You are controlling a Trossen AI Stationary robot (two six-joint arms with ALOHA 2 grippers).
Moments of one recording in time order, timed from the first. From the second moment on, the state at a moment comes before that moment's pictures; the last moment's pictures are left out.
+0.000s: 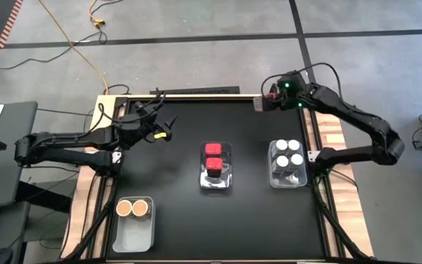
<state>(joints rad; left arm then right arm) 0.21 0.89 0.61 0.14 -0.63 -0.04 -0.72 1.17 1.06 -0.71 0.05 0.56</state>
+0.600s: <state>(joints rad) 0.02 1.27 0.84 0.23 -0.79 0.34 -0.52 1.14 1.06 -0.71 0.05 0.65</state>
